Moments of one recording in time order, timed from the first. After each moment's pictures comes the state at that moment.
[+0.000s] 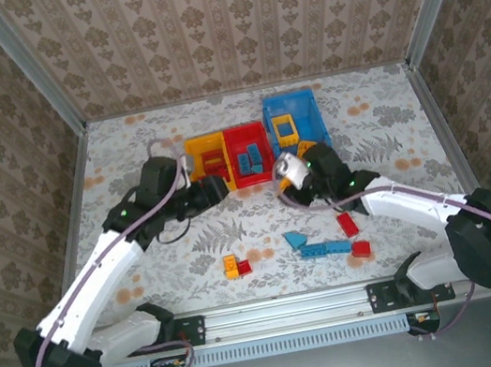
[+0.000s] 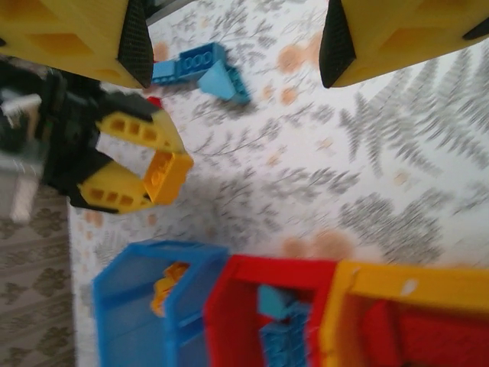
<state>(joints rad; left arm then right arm) -0.61 1.11 1.04 -0.65 0.29 -0.77 0.53 1.34 0.77 -0.11 -0.16 -0.23</state>
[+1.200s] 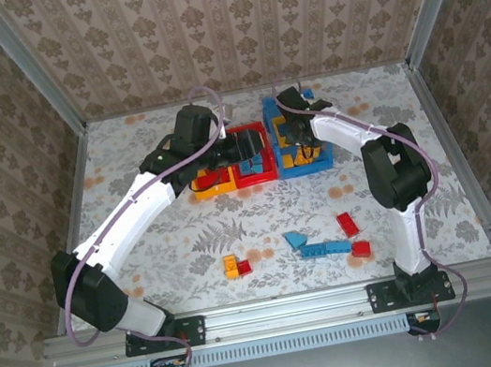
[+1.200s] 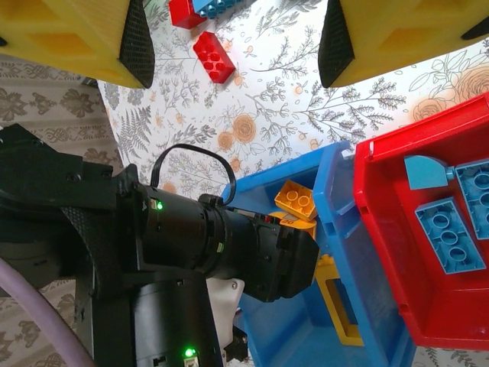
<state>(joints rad) -0.68 1.50 1.39 -0.50 0.35 -0.66 0.36 2.05 1.62 -0.67 0.29 0.70</state>
